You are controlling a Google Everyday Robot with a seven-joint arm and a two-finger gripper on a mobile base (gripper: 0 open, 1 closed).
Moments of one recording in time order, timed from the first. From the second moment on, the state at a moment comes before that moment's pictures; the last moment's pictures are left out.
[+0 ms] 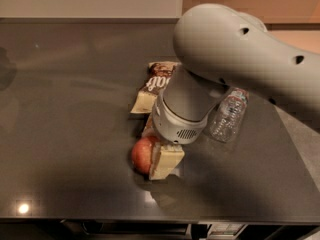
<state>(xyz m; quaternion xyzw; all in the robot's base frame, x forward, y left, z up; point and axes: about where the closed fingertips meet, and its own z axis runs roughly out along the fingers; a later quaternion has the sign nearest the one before) 0.389 0.011 0.846 -0.77 0.61 0.13 0.14</state>
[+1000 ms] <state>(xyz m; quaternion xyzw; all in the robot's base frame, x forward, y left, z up) 0.402 -0.001 0.930 -0.75 0.61 0.19 0.16</state>
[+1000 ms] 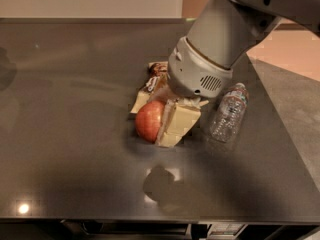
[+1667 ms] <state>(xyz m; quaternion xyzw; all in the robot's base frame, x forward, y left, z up) 0.393 0.001 0.984 -0.76 0.57 0.25 0.18</state>
